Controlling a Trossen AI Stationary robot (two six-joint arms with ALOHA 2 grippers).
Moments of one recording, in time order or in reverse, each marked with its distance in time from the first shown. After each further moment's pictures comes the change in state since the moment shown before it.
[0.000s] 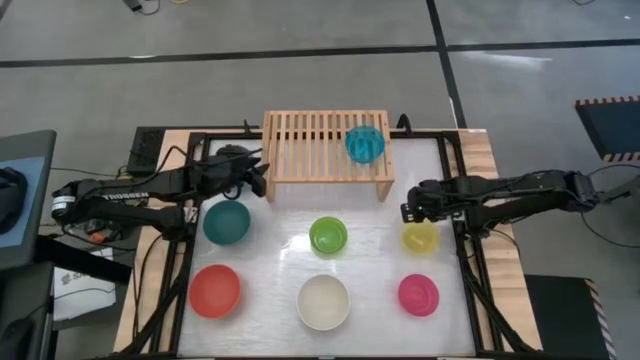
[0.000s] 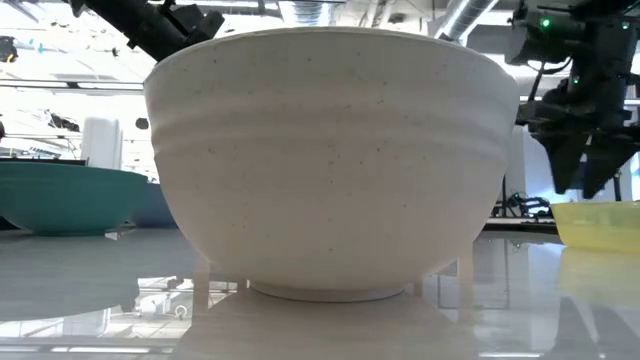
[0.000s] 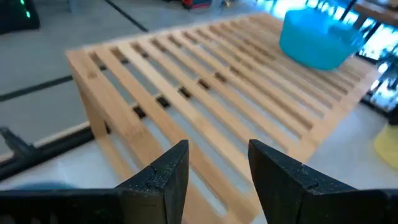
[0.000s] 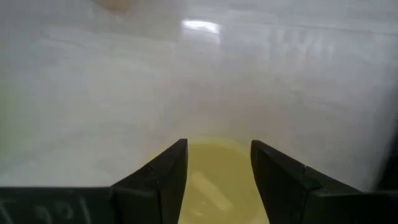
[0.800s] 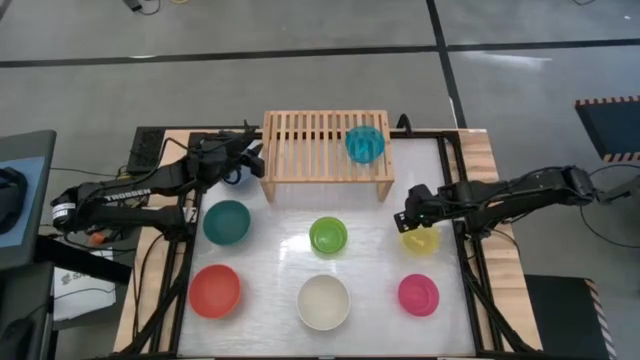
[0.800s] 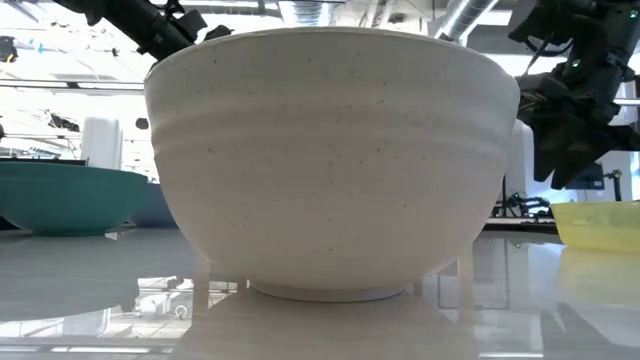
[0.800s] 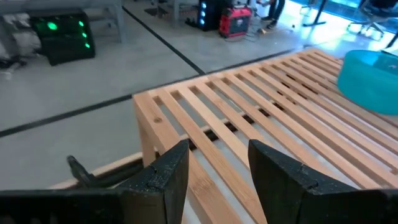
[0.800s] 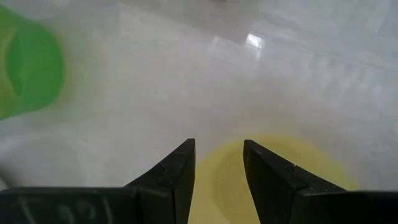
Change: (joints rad) left arm 0.158 0.011 0.000 0.116 -0.049 0.121; right arm 0.133 0.001 -0.001 0.189 0.020 -0.092
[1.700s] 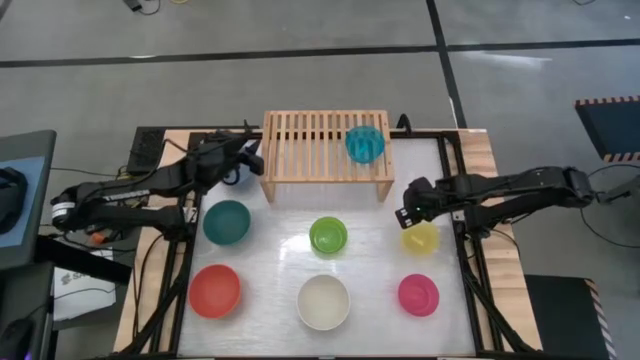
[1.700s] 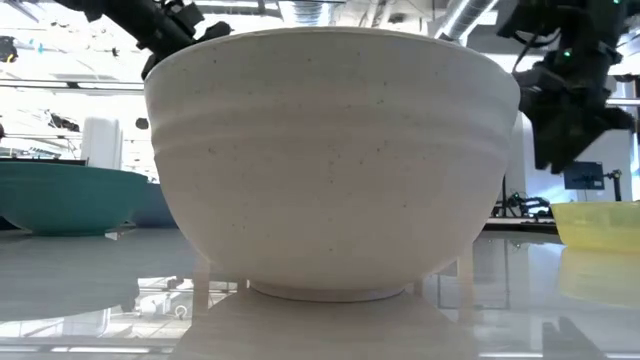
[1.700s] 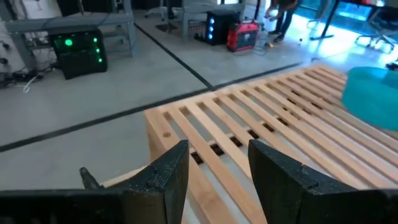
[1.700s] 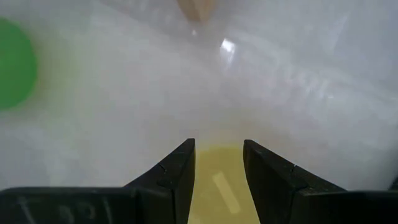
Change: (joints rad) left arm -0.024 -0.008 0.000 0.041 -0.096 0.043; right arm -0.070 0.045 0.114 -0.170 0.026 -0.128
